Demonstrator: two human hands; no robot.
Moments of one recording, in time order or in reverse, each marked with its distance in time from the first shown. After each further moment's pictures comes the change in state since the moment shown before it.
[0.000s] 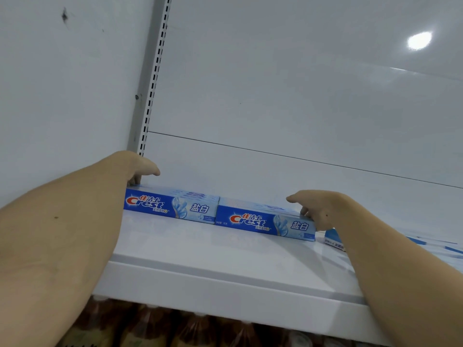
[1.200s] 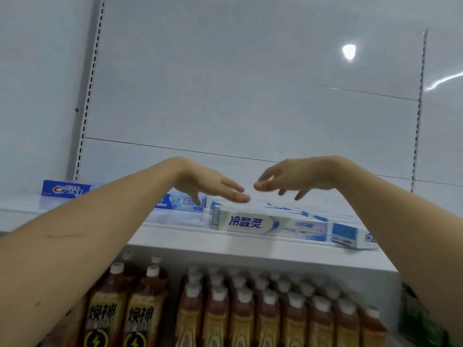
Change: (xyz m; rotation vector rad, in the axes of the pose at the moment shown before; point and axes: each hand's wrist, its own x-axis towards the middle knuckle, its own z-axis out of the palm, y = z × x) left_hand -0.312 0.175 0.188 0.367 -0.458 0.757; right_hand -0.144 0.095 -0.222 -0.782 -0.139 -0.538
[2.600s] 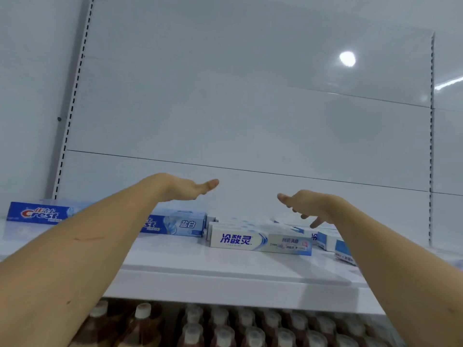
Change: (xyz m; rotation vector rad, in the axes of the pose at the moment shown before) left_hand 0.080 -0.085 -0.053 0.006 0.221 -0.215; right_hand 0.101 0.064 0.018 0.195 0.204 0.352
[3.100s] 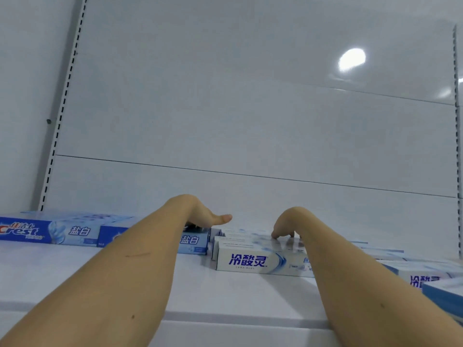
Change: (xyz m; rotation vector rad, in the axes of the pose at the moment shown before) left_hand 0.070 0.008 0.018 0.307 -0.181 -0.179; right_hand 0.060 -0.053 0.045 -0.551 -0.239 0.097
